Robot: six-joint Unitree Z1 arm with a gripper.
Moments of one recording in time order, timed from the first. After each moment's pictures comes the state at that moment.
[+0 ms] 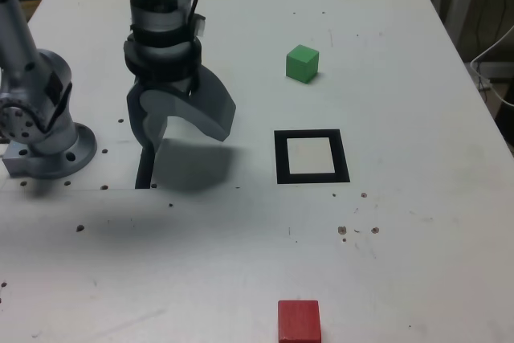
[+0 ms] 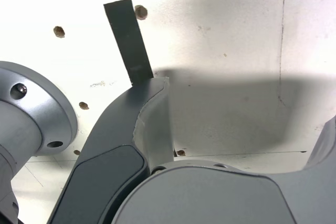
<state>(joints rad) -0.04 1.58 -0.78 0.90 0.03 0.08</state>
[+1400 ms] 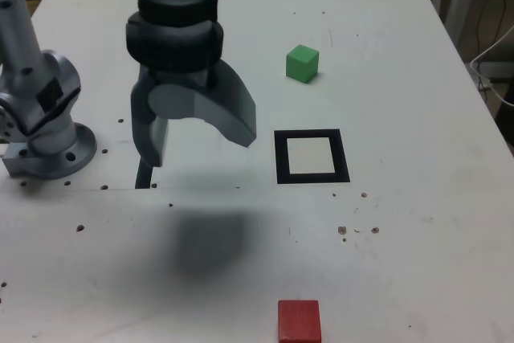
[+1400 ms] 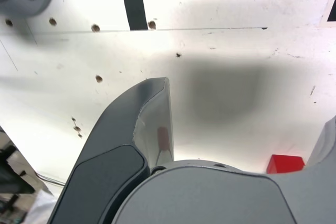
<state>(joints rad) -0.41 1.68 -1.25 1.28 -0.09 -0.43</state>
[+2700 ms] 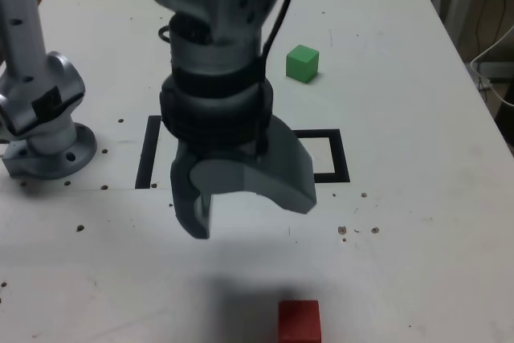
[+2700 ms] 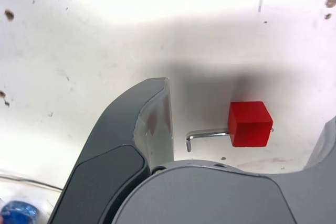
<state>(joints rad) -0.65 1.88 -1.52 1.26 -0.04 -0.67</state>
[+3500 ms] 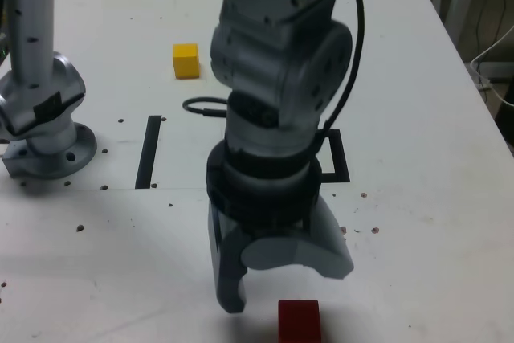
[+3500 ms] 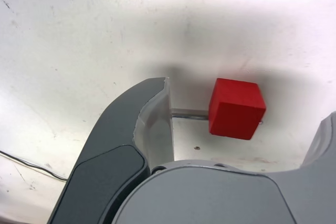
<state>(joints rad) -0.67 2.06 -1.65 1.21 -0.12 -0.83</state>
